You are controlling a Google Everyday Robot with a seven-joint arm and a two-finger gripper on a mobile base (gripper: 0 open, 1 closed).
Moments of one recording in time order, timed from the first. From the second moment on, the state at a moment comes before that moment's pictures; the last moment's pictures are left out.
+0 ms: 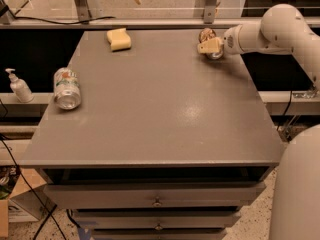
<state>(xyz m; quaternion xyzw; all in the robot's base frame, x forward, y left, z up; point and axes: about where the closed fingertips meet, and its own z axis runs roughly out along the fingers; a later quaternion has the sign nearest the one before) 0.816 -0.198 0.847 -0.20 0.85 0.17 0.46</state>
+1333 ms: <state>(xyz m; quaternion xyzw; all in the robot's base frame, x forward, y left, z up) 0.704 -0.124 0.990 -0.45 0.71 0.14 0.53</state>
